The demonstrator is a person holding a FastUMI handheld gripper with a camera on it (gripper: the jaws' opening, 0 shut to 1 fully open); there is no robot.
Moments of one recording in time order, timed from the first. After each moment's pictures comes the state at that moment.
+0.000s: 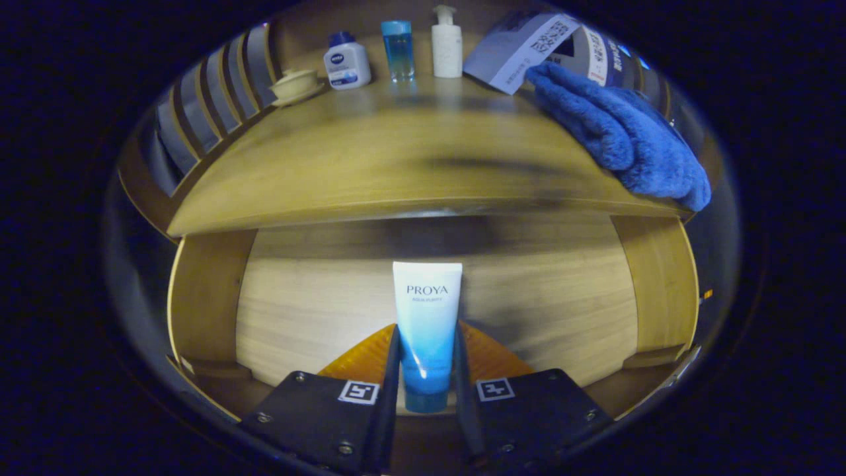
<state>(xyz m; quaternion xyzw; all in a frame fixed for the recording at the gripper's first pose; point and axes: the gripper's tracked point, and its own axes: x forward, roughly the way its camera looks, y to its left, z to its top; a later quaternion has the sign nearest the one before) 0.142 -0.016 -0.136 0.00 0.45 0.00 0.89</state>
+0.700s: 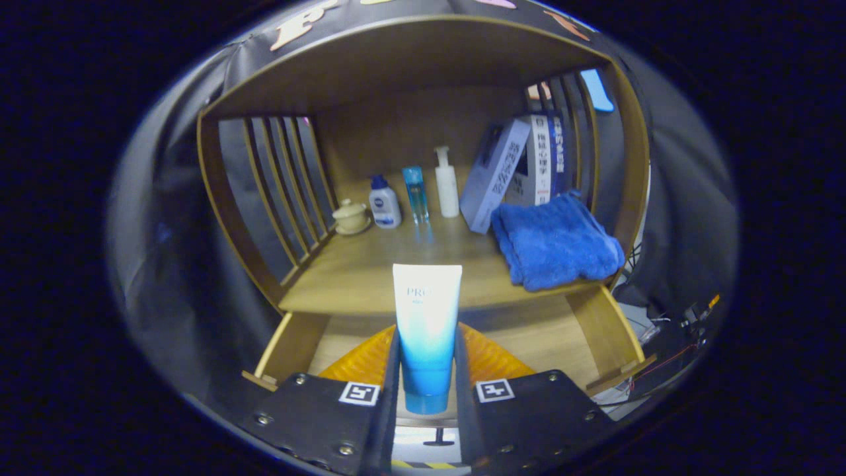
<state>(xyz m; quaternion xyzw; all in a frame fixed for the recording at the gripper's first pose) 0.014 -0.063 0.108 0.05 0.21 0.05 0.98</state>
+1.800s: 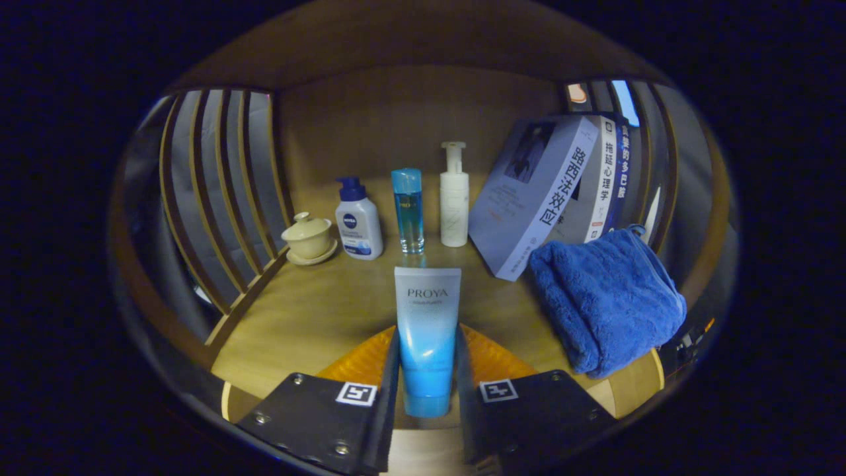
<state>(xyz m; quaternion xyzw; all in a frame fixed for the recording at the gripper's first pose) 0.065 -0.101 0.144 0.00 0.21 -0.01 0.98</state>
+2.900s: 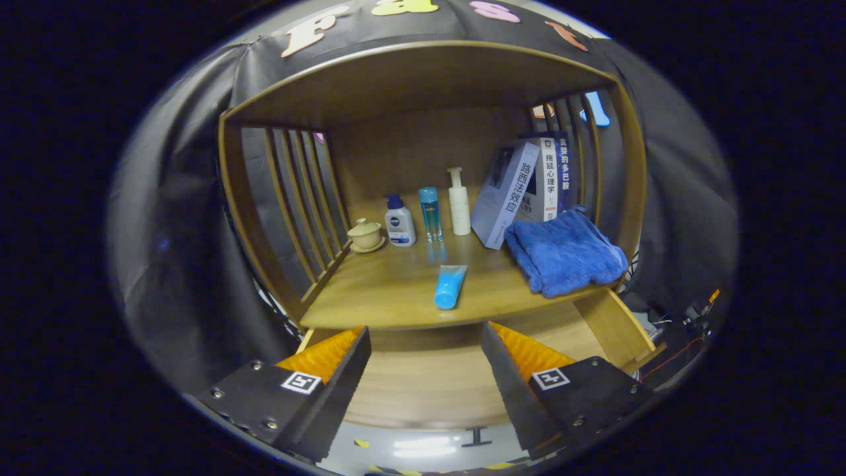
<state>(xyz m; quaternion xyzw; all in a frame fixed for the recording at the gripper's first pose) -0.138 -0.093 0.180 0.05 0.17 0.04 0.98</state>
